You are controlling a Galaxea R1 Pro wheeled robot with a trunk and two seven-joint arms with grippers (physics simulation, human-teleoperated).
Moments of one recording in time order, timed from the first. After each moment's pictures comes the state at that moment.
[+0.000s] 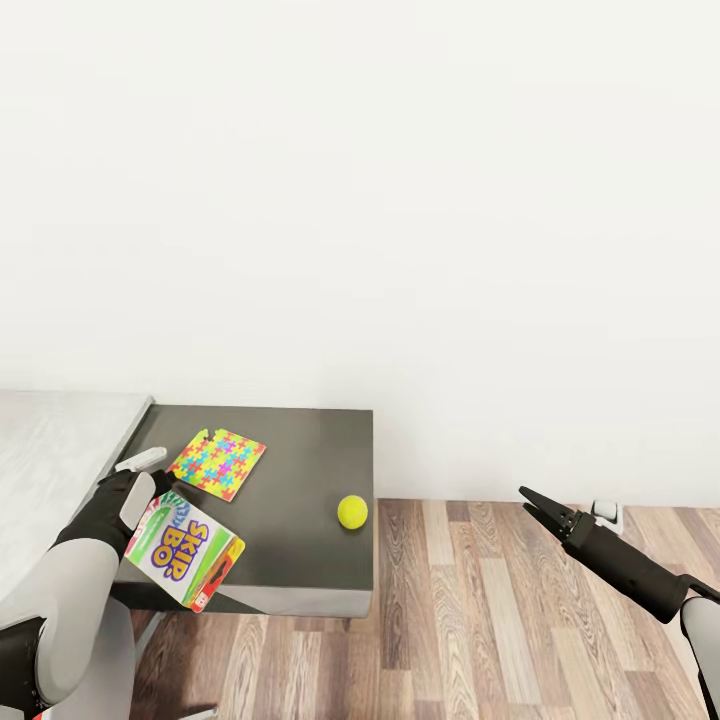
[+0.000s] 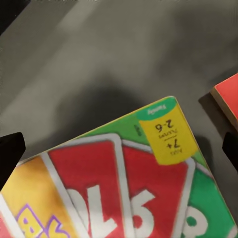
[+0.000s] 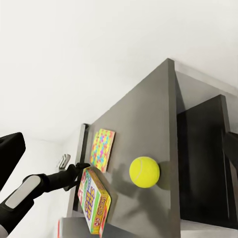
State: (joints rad) left arm -0.90 0.19 0.34 -0.54 0.22 0.45 0.35; right arm -0.21 -0.17 -0.44 -1.52 -0.77 0.90 0.77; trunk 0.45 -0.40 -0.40
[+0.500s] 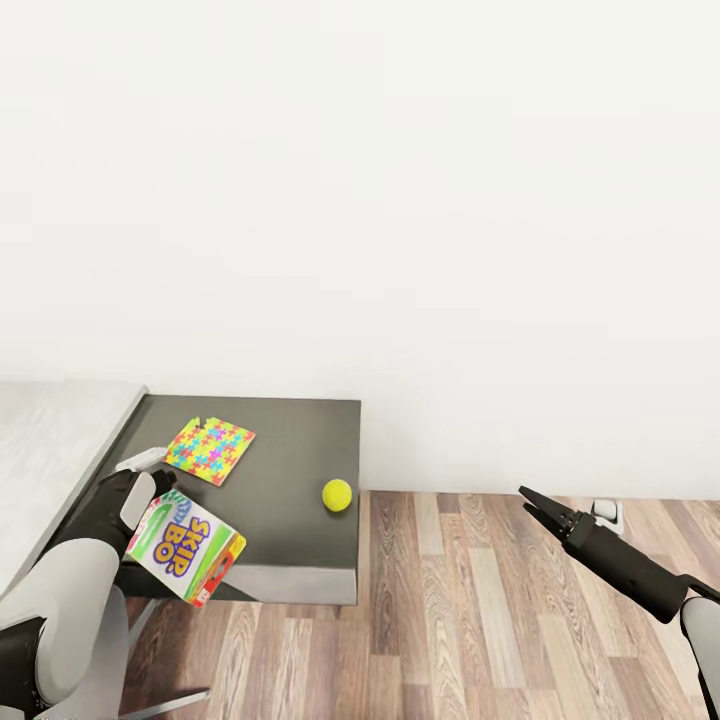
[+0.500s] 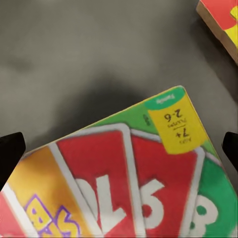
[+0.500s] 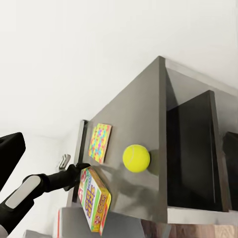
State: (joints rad) left arm -0.90 0.19 0.34 -0.54 0.22 0.45 0.35; right arm -0.21 -0.17 -0.44 -1.52 -0.77 0.90 0.77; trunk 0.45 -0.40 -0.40
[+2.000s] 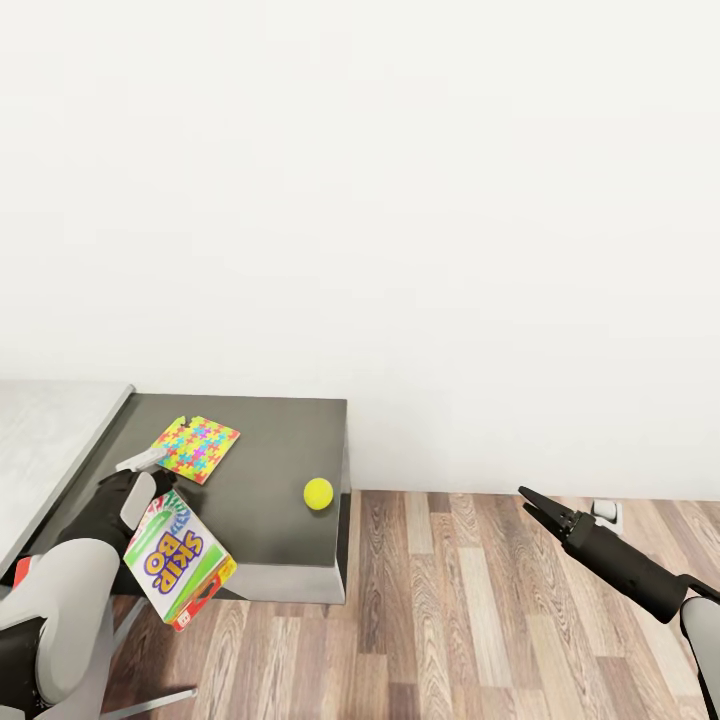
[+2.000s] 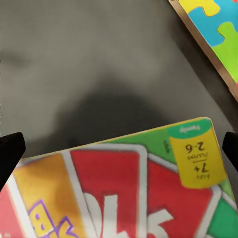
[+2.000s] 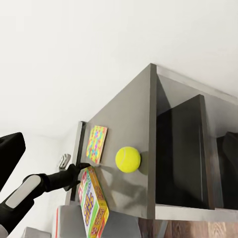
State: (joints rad) left arm -0.90 0.19 0.34 -0.54 0.22 0.45 0.36; right arm -0.21 -0.17 -0.44 -1.52 -0.77 0.90 0.77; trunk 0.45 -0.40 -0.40
